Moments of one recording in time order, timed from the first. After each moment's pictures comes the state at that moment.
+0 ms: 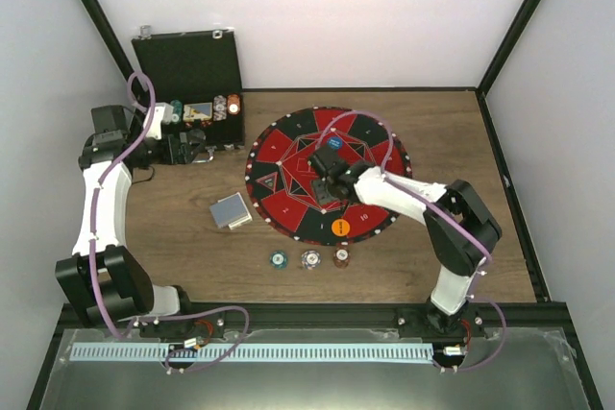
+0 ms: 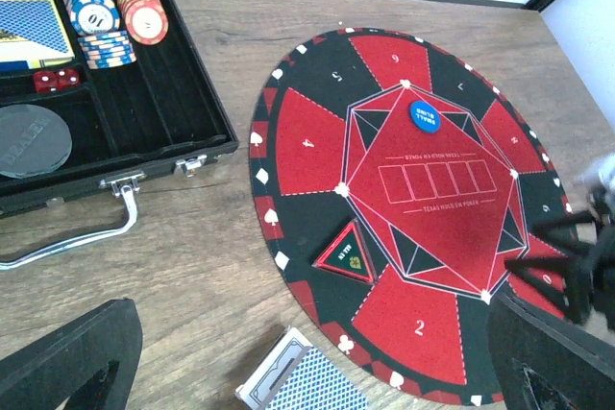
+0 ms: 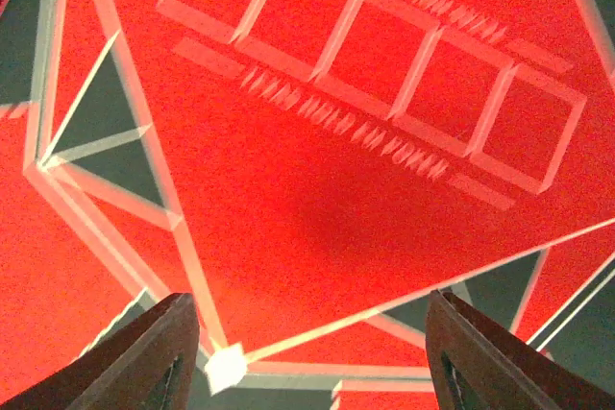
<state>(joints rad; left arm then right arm) 0.27 1.35 1.22 -0.74 0.75 0.17 0.71 1.79 1.22 -0.50 0.28 0.30</state>
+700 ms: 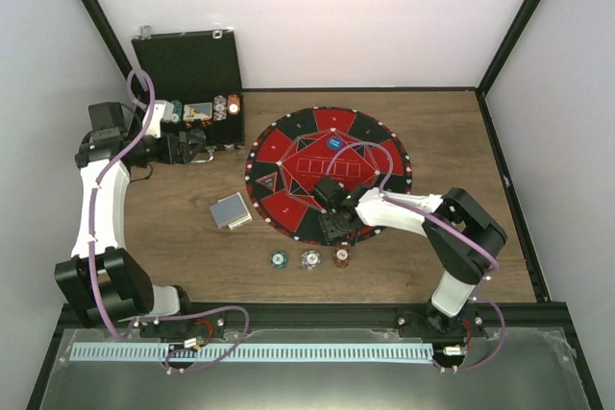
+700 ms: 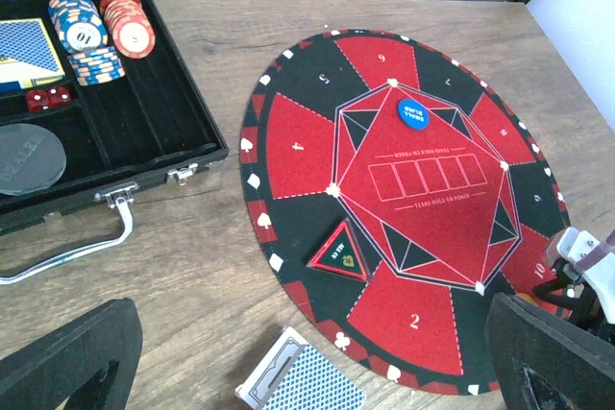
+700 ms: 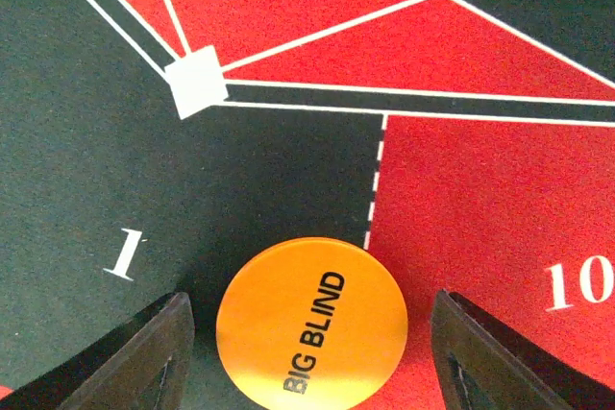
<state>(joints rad) 0.27 1.35 1.26 -0.80 0.77 0.23 0.84 1.71 0.98 -0.60 0.19 0.47</state>
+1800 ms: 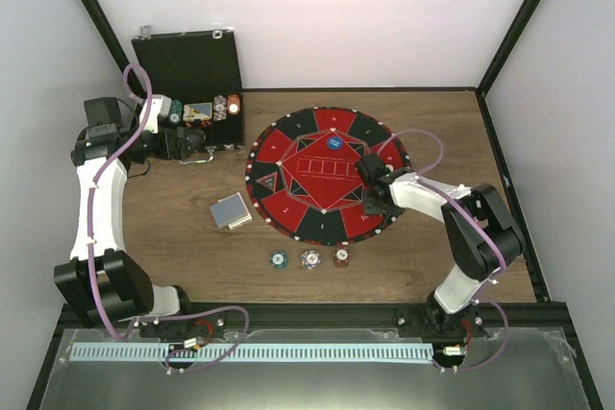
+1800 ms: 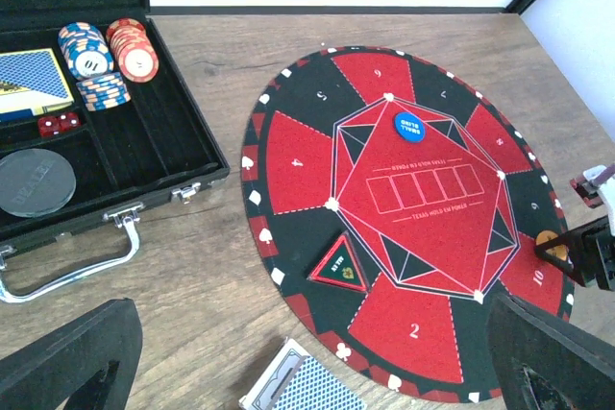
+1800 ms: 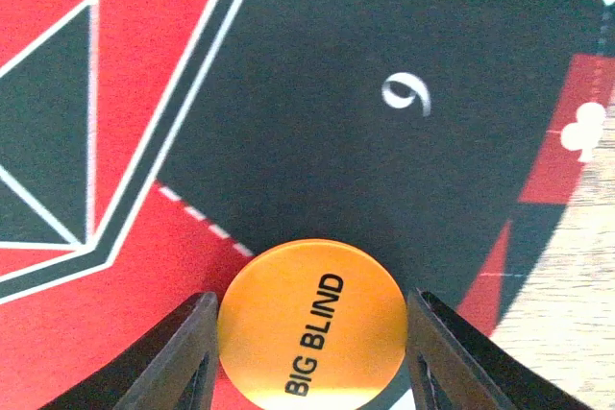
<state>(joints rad) 0.27 1.35 1.31 -0.82 0.77 0.24 0.51 1.65 0.92 -0.57 0.28 0.46</state>
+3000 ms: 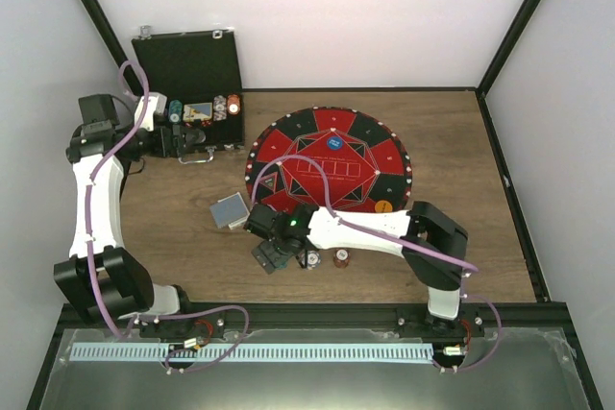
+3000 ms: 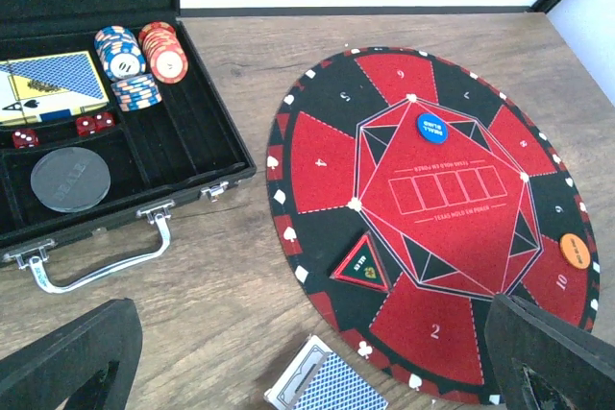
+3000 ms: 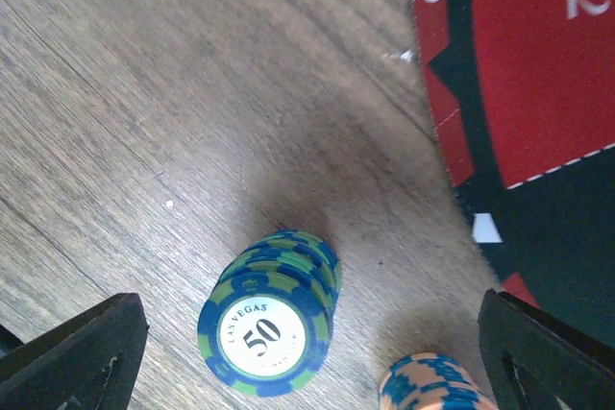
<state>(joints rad) 0.30 1.36 1.35 -0.85 0.74 0.26 1.21 1.84 1.36 -0.73 0.14 0.46</state>
